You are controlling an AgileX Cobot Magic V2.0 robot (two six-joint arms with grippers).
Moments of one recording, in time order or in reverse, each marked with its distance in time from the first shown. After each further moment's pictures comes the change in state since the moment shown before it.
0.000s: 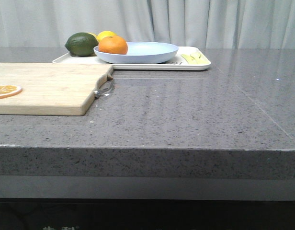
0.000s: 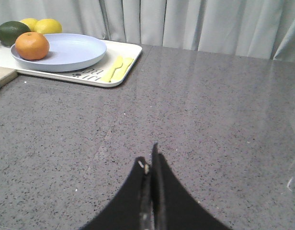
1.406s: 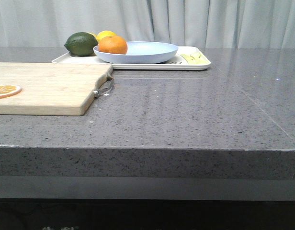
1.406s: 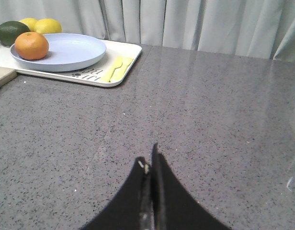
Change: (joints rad) left arm 0.017 0.000 0.222 -0.006 -0.245 0.007; right arm 0.000 0.000 0.005 0.000 -0.011 0.000
